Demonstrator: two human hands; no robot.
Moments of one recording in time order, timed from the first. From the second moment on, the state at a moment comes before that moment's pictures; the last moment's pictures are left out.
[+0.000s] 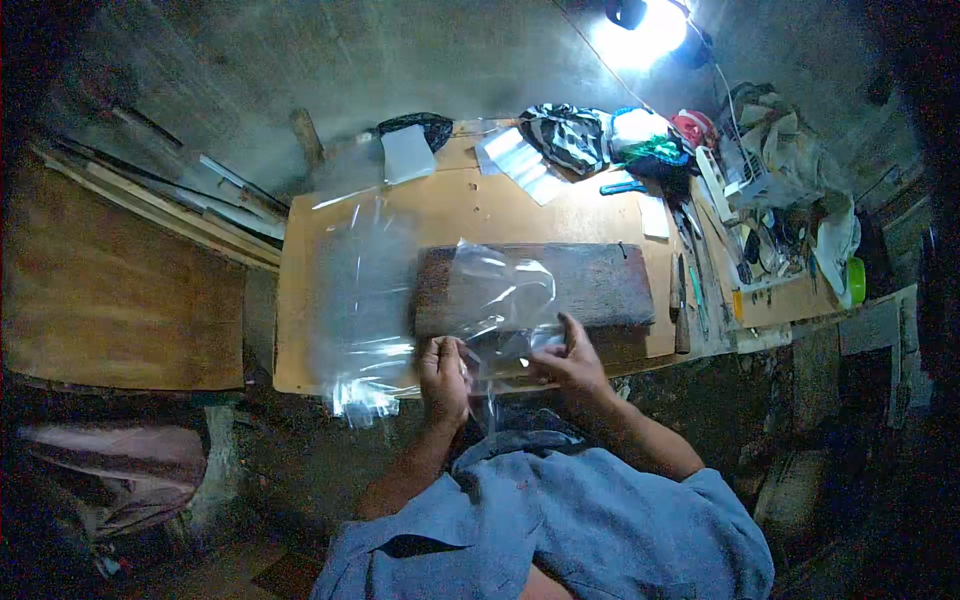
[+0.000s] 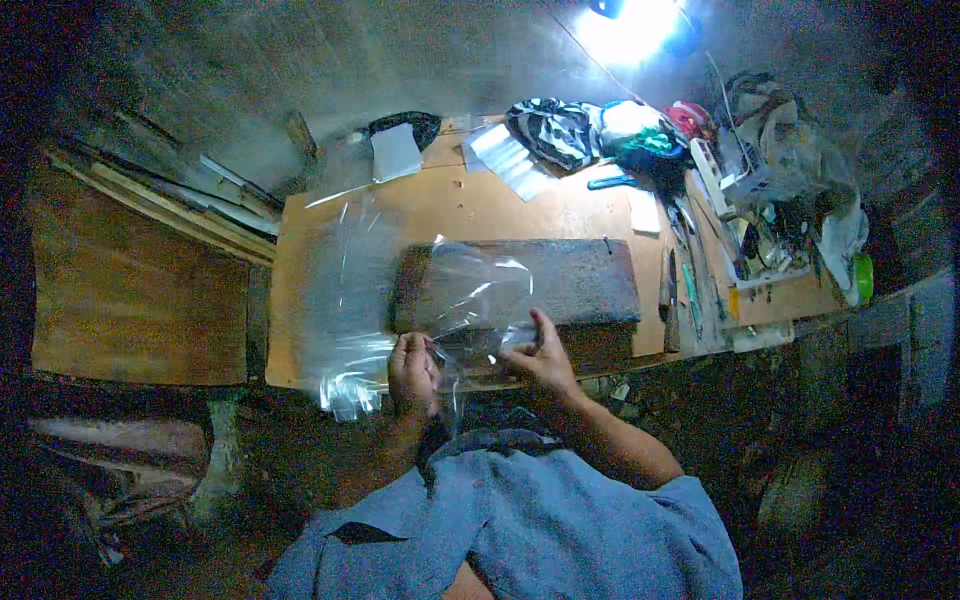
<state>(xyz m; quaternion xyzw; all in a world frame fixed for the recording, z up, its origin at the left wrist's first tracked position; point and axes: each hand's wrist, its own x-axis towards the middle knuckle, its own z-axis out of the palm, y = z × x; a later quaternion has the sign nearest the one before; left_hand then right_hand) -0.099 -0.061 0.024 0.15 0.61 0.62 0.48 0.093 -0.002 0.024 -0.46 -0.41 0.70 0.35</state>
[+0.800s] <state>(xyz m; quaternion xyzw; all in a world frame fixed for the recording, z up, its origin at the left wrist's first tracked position) -0.150 0.098 0.178 0.37 0.59 0.63 0.34 0.084 0.150 0.184 -0.29 -0.52 0.60 0.54</state>
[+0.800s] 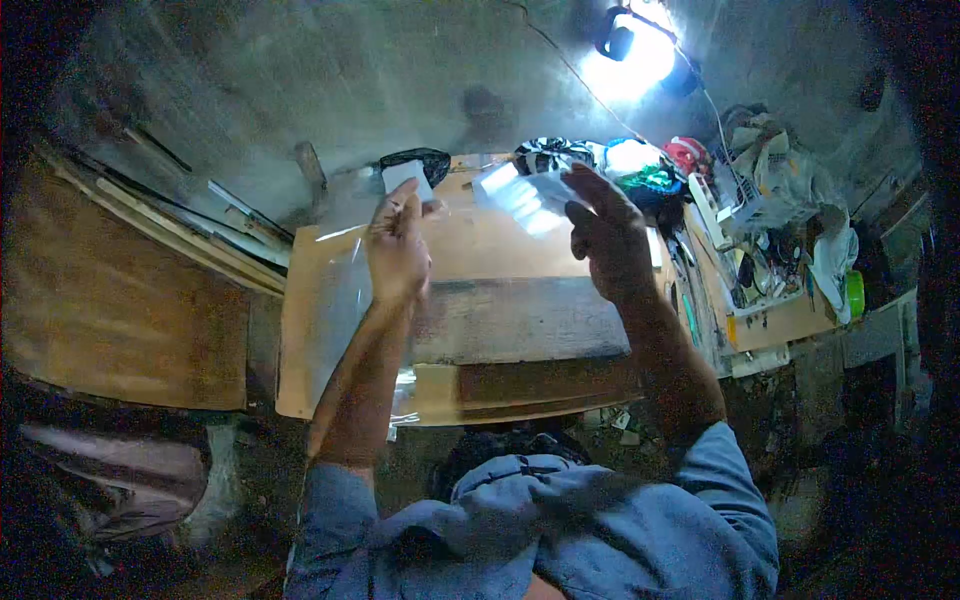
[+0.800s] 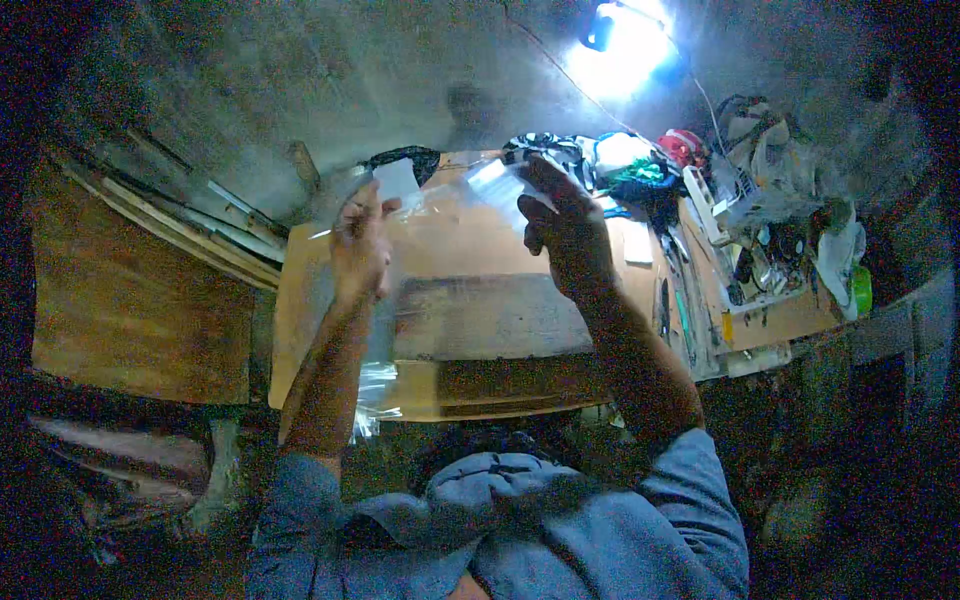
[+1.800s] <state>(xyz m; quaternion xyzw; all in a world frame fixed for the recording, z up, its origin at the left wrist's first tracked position) -0.118 0.087 -0.037 0.59 0.72 0.27 0.22 0.119 0.129 -0.048 -0.56 -0.73 0.26 0.30</state>
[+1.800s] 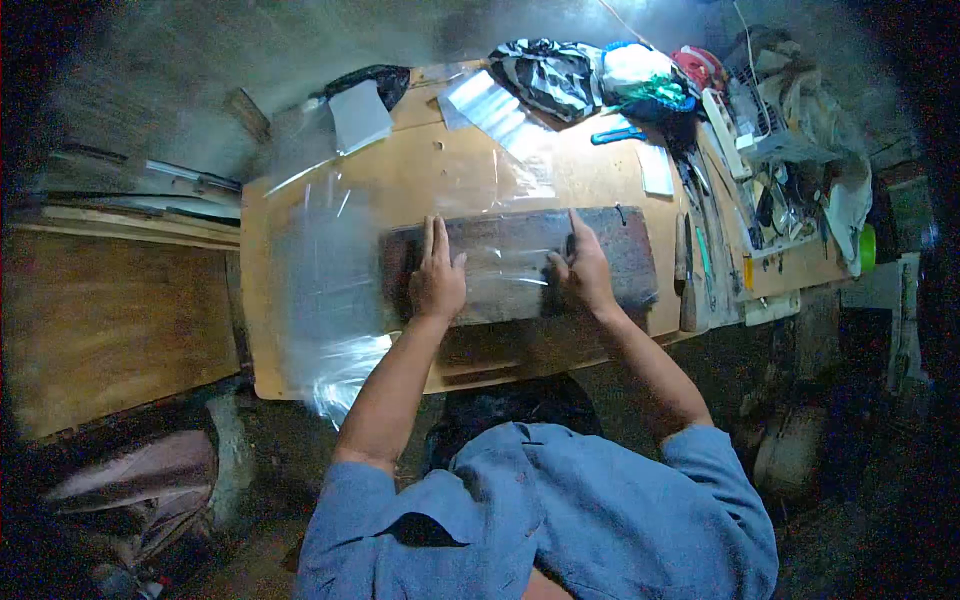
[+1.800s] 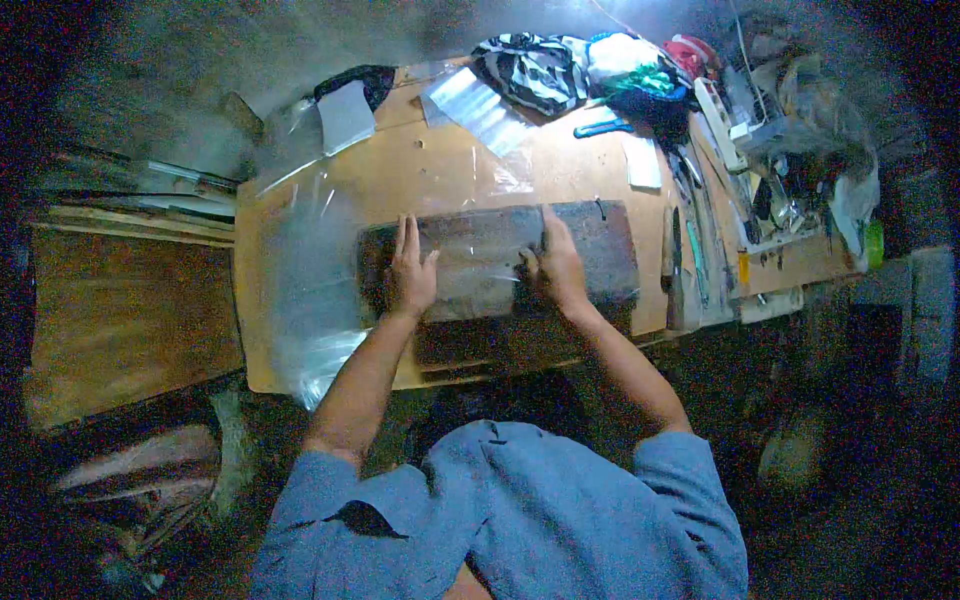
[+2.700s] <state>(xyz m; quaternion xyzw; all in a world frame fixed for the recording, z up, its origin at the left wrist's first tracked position) -0.111 0.060 -0.054 0.74 0.67 0.02 0.08 0.101 0.108 -0.076 -0.54 -0.84 0.02 0.00</state>
